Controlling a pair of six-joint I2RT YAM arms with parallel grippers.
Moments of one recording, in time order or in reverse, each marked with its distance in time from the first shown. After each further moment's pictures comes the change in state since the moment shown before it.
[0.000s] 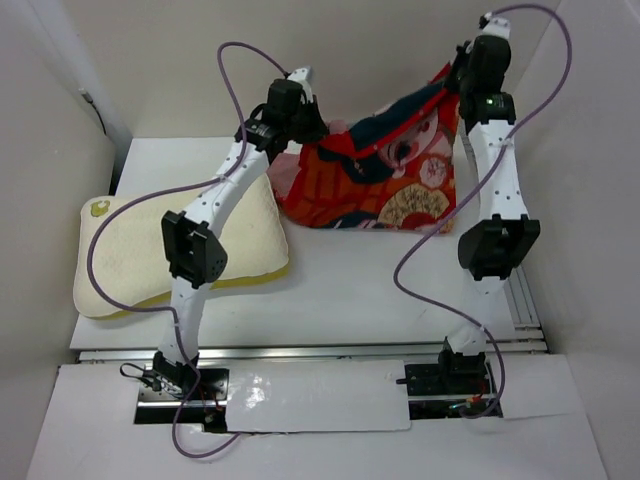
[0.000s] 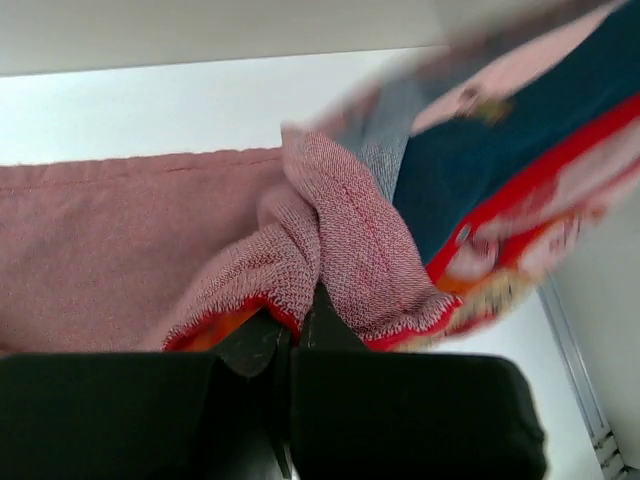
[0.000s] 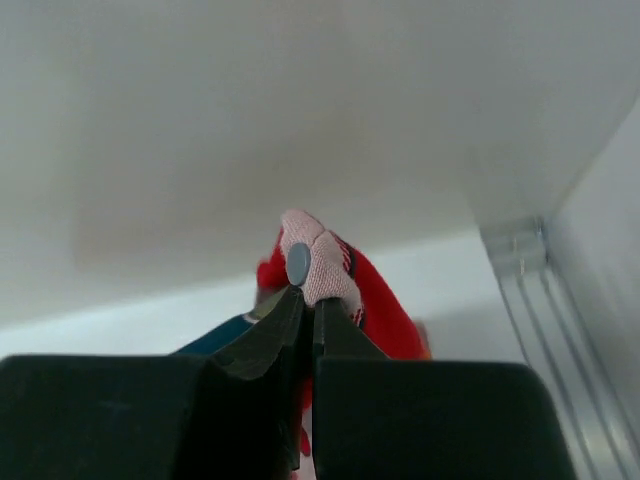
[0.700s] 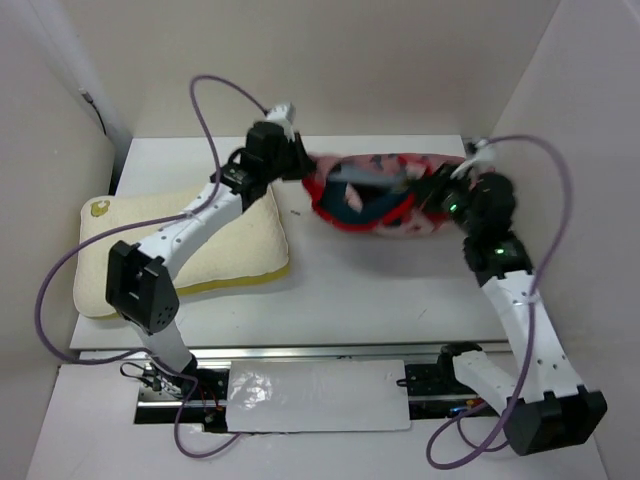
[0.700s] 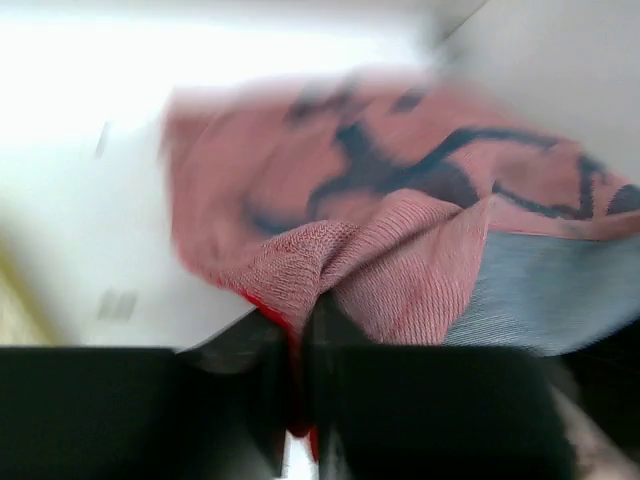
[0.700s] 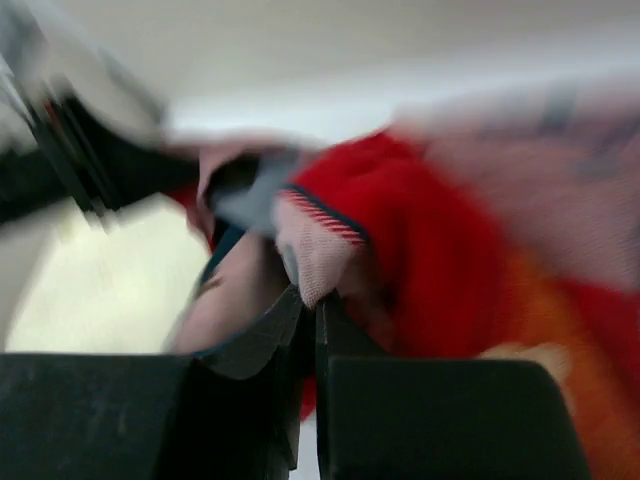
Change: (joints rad) left arm -0.046 -0.517 -0.687 0.342 -0.039 -0.048; right arm 0.093 -1.107 -1.132 0.313 -0.360 0.225
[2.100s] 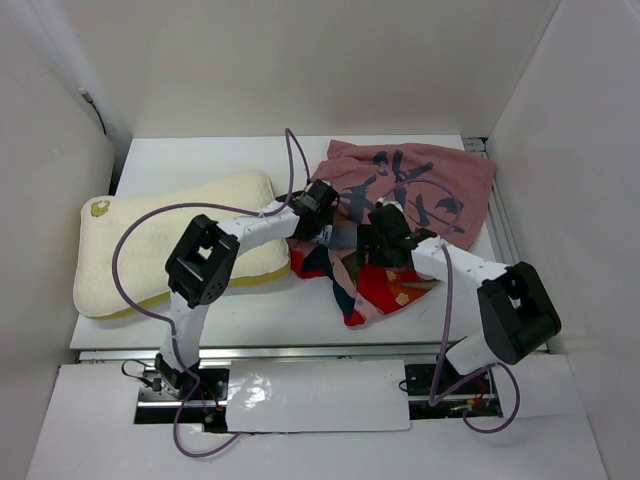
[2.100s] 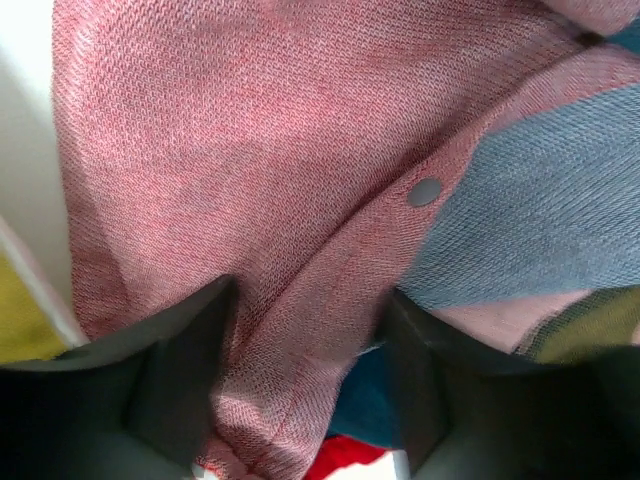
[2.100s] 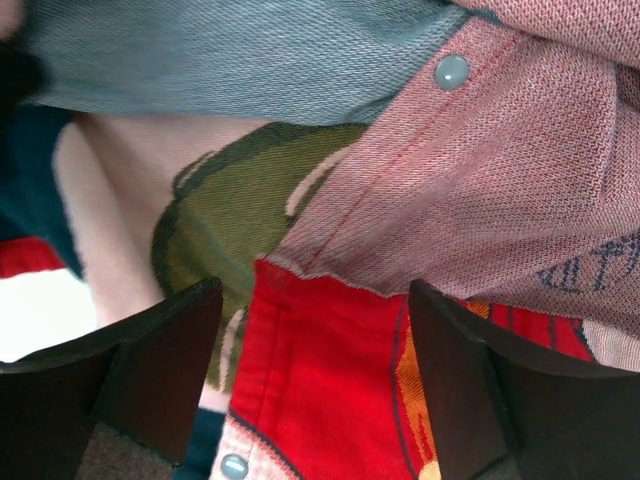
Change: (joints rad) left arm -0.161 0.386 -0.121 -0.307 -0.290 0.042; right arm 0.429 0.548 -0.327 -0.167 0.399 0.061
